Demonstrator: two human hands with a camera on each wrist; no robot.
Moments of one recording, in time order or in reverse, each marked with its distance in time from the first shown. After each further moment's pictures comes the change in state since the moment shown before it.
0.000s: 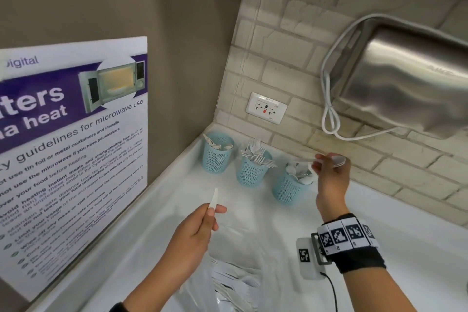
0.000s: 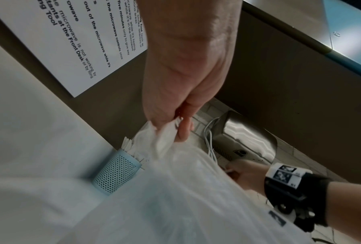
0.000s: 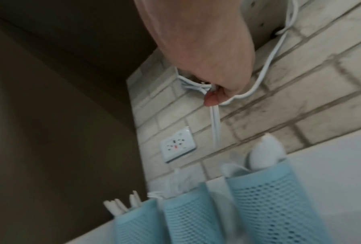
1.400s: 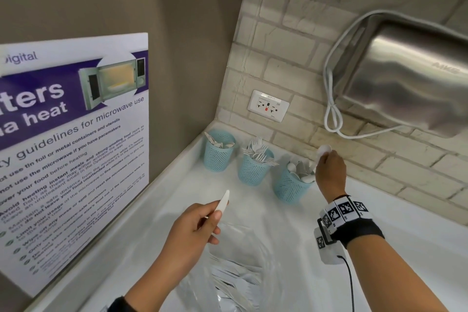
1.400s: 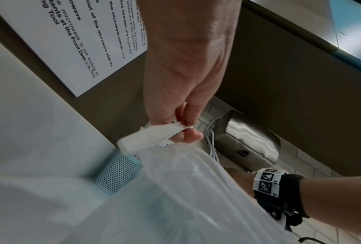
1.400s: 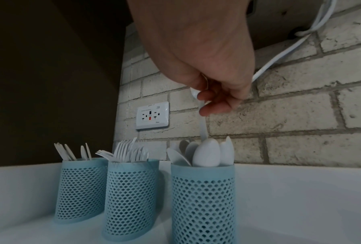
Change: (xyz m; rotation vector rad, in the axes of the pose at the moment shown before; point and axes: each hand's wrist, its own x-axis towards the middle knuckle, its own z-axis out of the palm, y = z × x) left_hand 0.001 0.006 -0.001 -0.051 0.020 0.010; right_hand 0.057 0.032 -0.004 -1.005 -0.112 -0.285
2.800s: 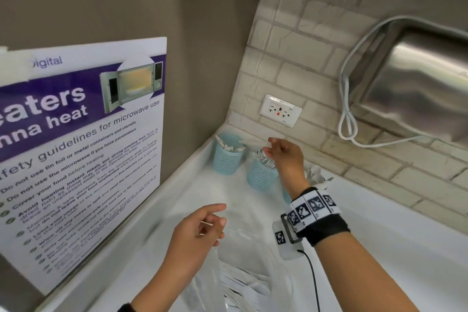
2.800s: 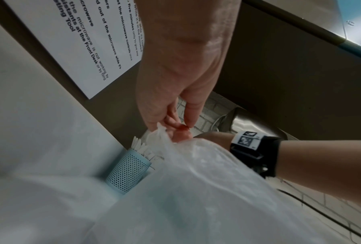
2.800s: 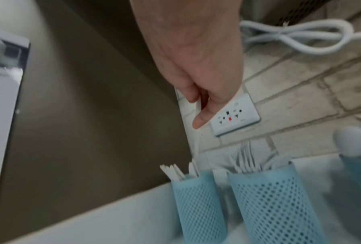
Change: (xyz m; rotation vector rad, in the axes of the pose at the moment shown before) left_hand 0.004 -0.014 -0.007 -0.126 0.091 -0.031; right_hand -0.046 -0.119 0.039 0.672 -0.349 0.078
